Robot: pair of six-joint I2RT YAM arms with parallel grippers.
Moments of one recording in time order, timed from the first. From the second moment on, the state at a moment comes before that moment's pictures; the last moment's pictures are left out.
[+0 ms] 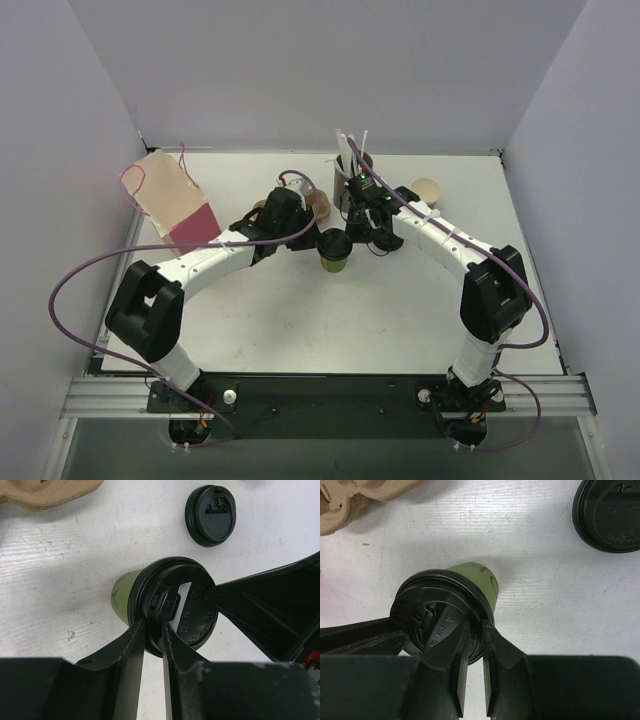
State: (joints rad) left arm -0.64 1.66 1.15 -0.22 0.08 -0.66; right arm 0.60 1.77 1.43 -0.69 0.10 0.67
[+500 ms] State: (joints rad) left arm -0.66 1.67 1.16 -0.19 0.01 -0.67; right arm 0.59 1.77 1.43 -0.69 0.11 0.67
